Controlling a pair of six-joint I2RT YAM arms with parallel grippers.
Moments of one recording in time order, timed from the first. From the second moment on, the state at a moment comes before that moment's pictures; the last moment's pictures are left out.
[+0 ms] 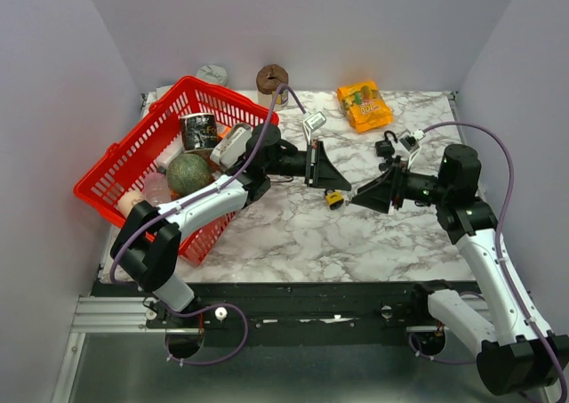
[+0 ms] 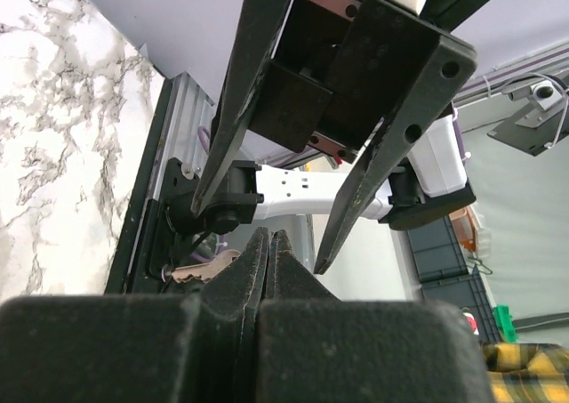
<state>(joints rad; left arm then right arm) -0.70 1.58 1.11 0.51 0.95 -1.11 0.14 0.87 0.84 -0.31 -1.06 0.40</state>
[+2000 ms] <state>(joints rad) -0.73 1.61 1.34 -0.01 0.68 -0.79 0.14 0.94 0.88 -0.34 -0.68 0.52</state>
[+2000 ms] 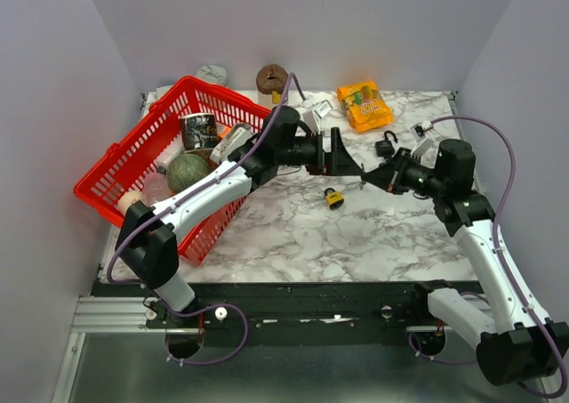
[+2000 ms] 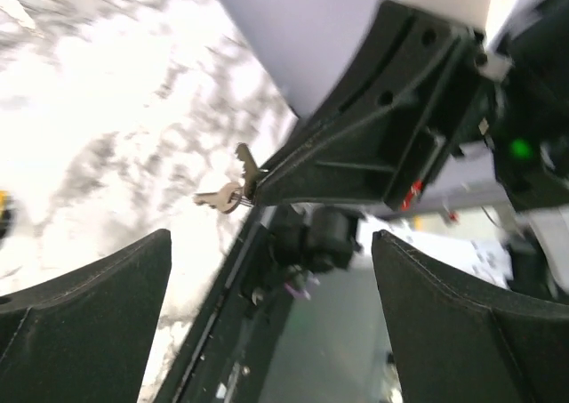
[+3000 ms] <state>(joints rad) -0.82 2.22 1.89 -0.76 0.01 -1.01 0.14 0.65 0.95 -0.53 -0.12 0.47</state>
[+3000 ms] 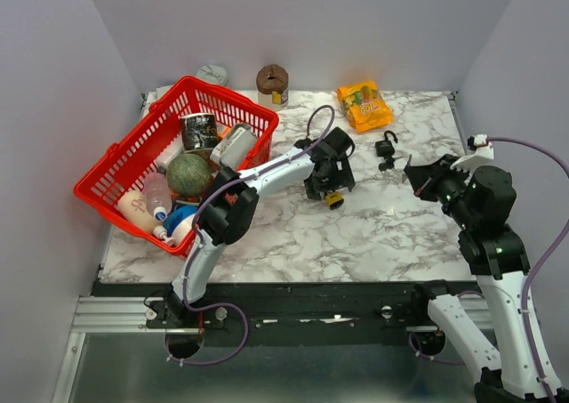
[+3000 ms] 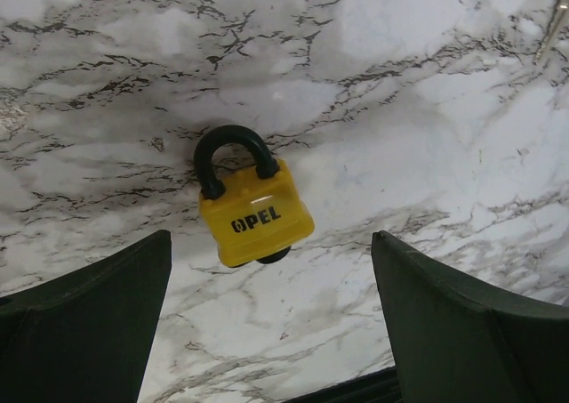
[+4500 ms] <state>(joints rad) -0.83 2.27 1.91 -0.79 0.02 -0.99 0.14 0.68 0.92 -0.53 -0.28 0.31</state>
